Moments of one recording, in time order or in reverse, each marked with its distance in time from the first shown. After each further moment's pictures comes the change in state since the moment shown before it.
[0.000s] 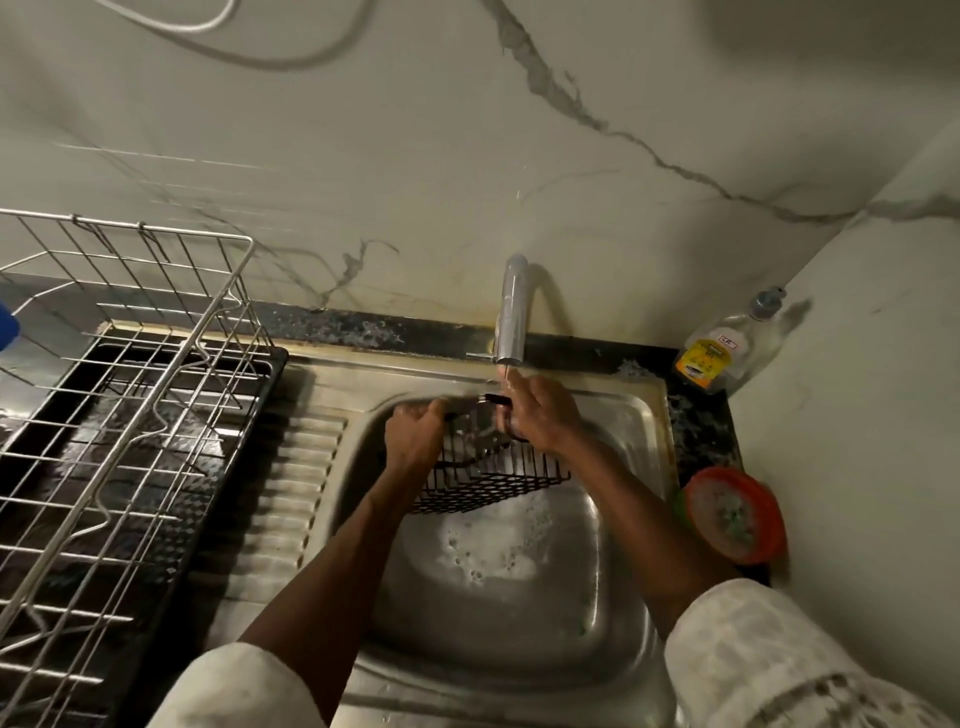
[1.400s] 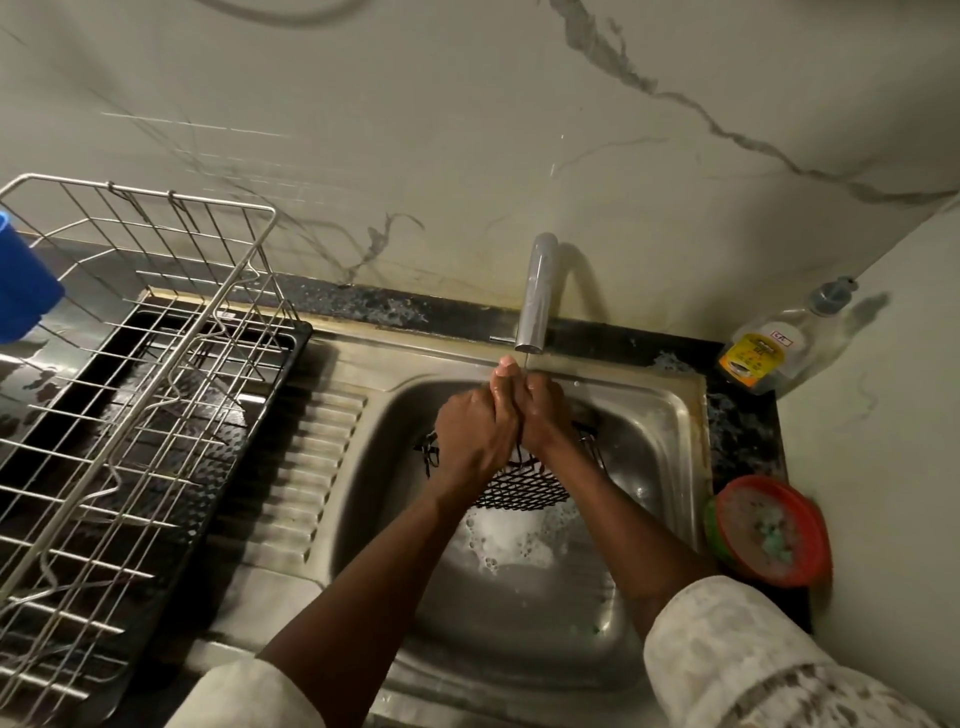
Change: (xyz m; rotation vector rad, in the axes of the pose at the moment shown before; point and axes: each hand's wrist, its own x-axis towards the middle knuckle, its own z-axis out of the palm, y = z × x) left_hand -0.033 0.018 0.039 0.349 0.146 0.441; right_hand 0.009 0.007 0.051 0.389 0.090 0.078
